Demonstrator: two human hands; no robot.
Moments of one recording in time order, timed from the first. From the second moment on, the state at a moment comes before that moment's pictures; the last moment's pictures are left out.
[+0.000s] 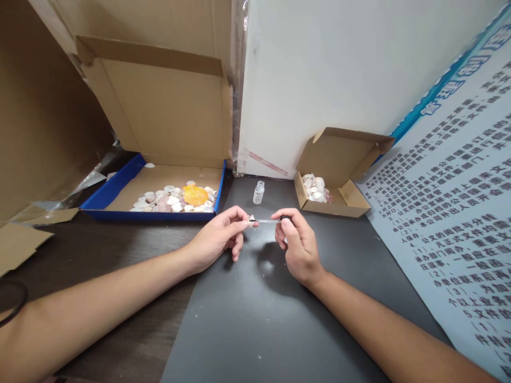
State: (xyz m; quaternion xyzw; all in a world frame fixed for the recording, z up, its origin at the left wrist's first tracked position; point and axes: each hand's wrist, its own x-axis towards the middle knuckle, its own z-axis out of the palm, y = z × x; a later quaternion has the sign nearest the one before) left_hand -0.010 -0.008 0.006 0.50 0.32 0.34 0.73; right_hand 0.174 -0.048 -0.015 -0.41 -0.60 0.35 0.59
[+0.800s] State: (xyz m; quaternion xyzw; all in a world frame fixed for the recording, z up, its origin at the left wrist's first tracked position) left_hand -0.009 -0.010 0.007 0.52 0.33 0.34 0.71; right_hand 0.173 -0.048 -0.010 -0.47 -0.62 0.29 0.56
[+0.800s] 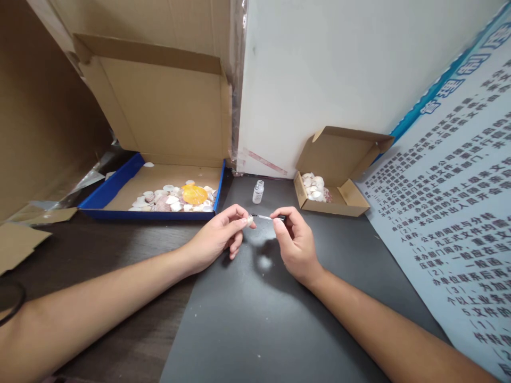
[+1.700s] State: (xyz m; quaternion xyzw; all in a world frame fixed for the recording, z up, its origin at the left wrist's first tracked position) left_hand -0.009 -0.008 0.013 0.46 0.34 0.35 0.74; right_hand 0.174 -0.047 -0.010 -0.47 -0.62 0.29 0.55
